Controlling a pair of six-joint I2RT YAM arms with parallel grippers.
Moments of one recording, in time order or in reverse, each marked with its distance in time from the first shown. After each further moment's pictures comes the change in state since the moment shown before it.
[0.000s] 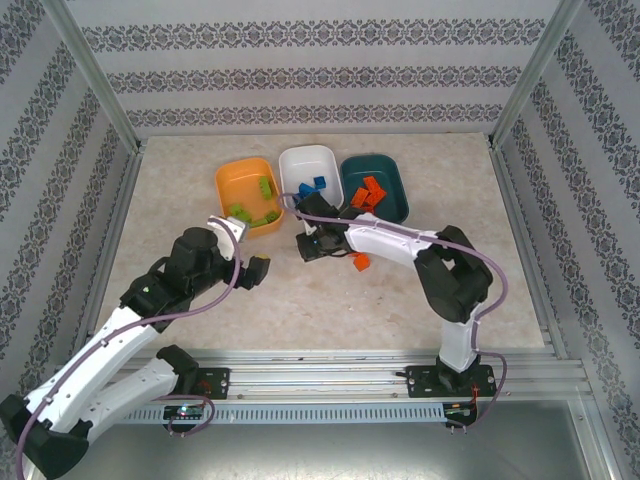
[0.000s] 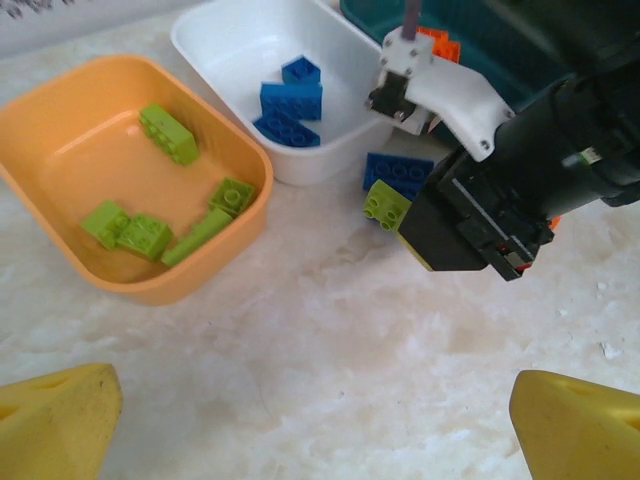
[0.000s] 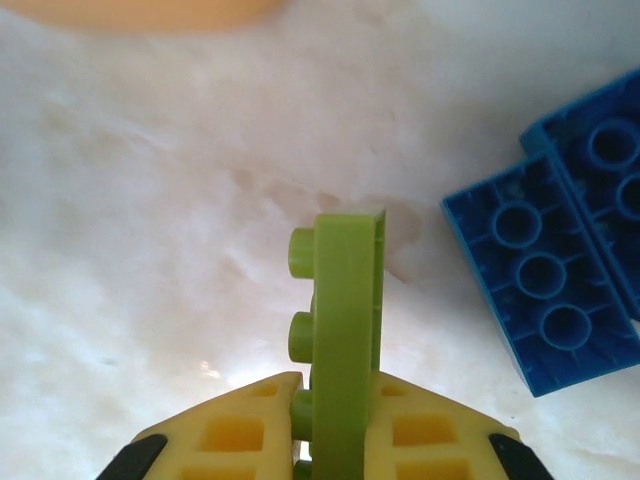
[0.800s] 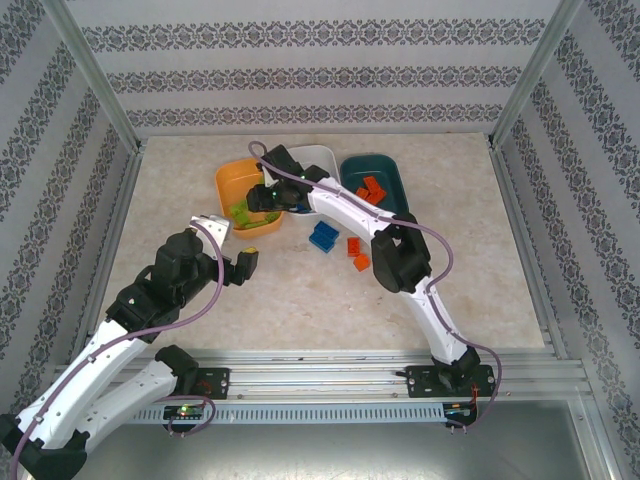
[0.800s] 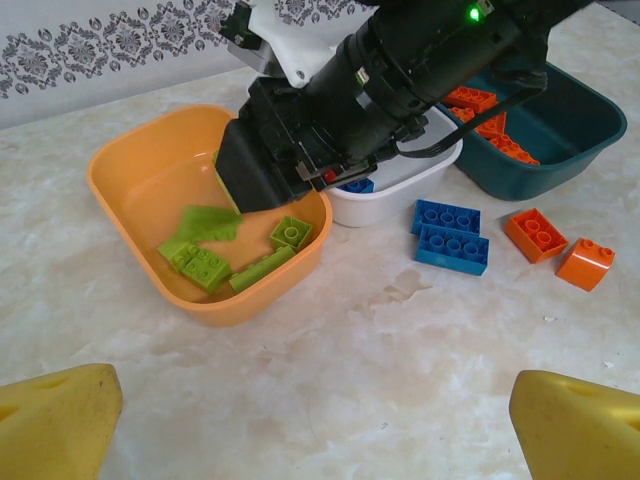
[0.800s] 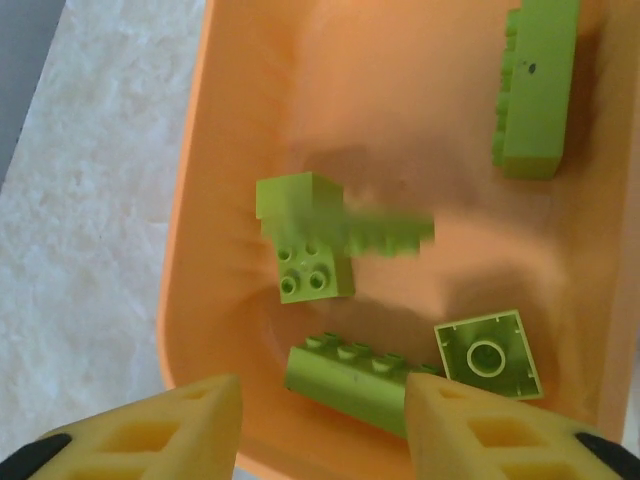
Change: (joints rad) left arm 0.013 -0.077 -0.003 0.003 -0.093 0.000; right arm -0.031 0.515 0.861 -0.151 -0.136 0.092
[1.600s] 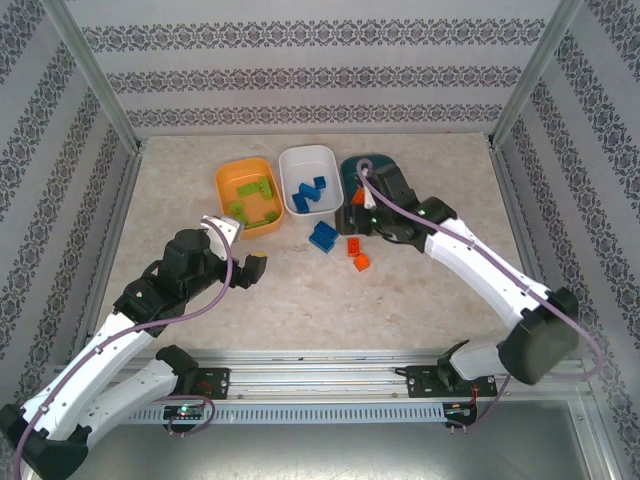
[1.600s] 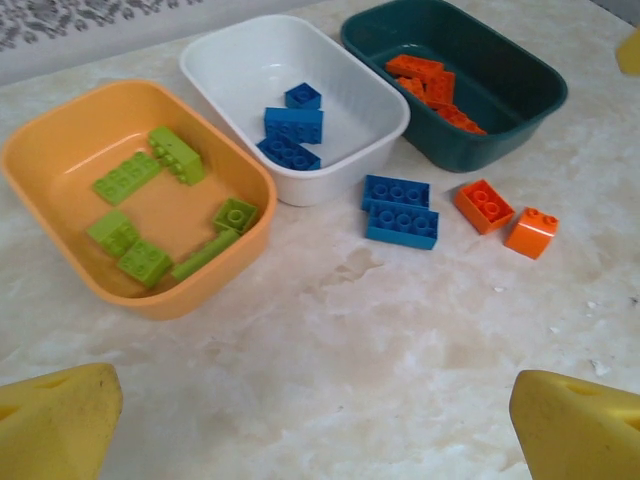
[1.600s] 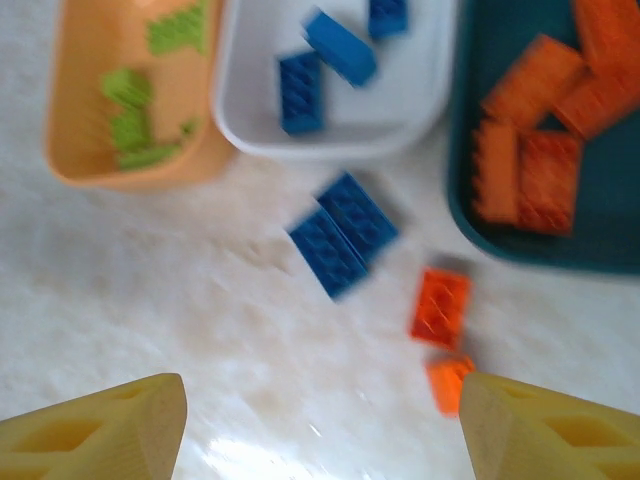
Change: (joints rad) left arm 0.002 0.065 0.000 0.011 0.128 0.000; right arm -0.166 -1.039 -1.022 -0.049 0.171 -0.074
